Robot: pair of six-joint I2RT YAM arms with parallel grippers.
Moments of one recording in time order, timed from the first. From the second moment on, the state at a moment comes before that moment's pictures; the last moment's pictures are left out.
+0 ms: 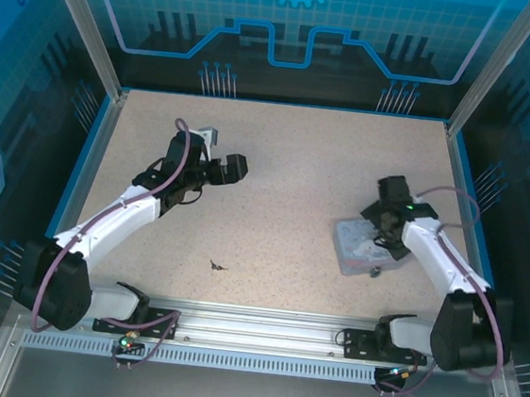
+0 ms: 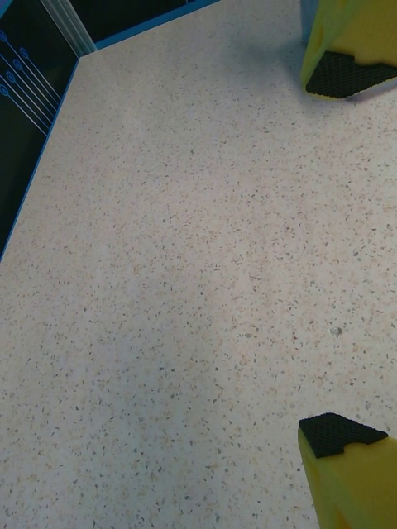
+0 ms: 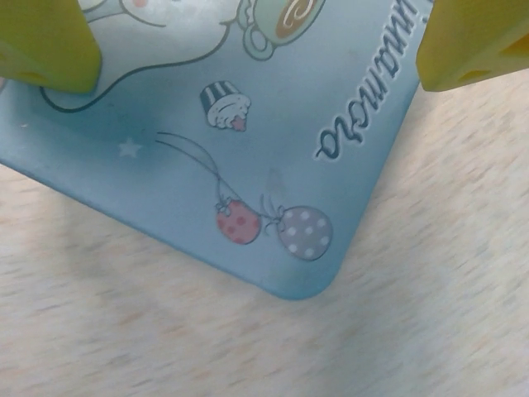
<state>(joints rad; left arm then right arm) -0.34 1.30 0.93 -0.22 0.12 -0.55 0.21 1.33 0.89 -0.80 0.22 1.07</state>
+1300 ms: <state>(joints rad) -0.57 1.29 0.82 -0.21 0.12 -0.90 0.32 1.65 1.04 -0.49 -0.24 0.83</state>
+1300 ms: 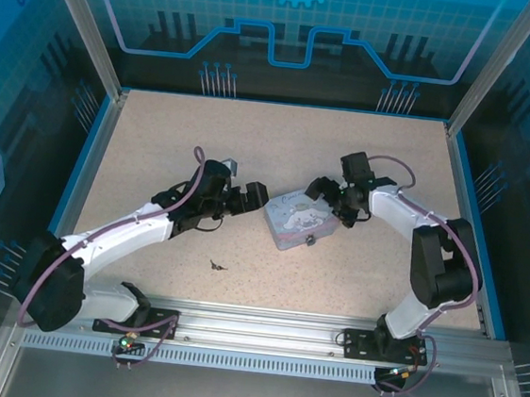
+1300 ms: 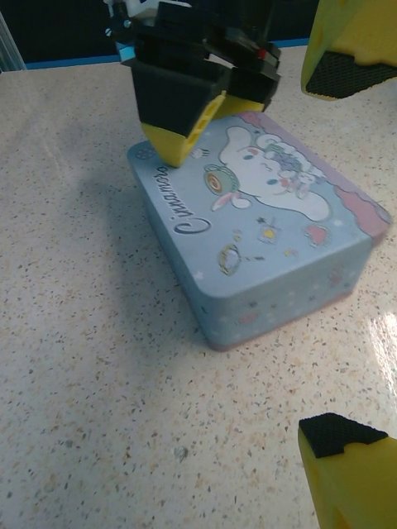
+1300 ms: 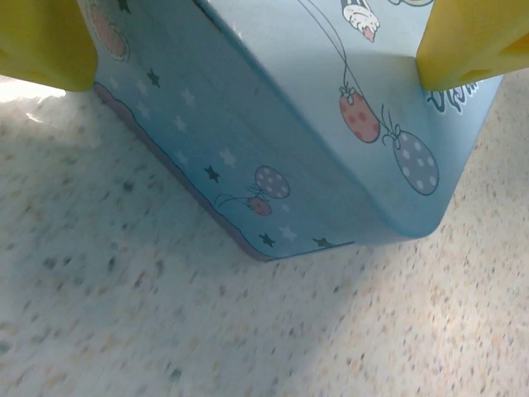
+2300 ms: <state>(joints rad) -0.57 1.61 0.84 0.08 0.24 -1.04 0.42 1.47 0.88 -0.38 -0.21 1.03</state>
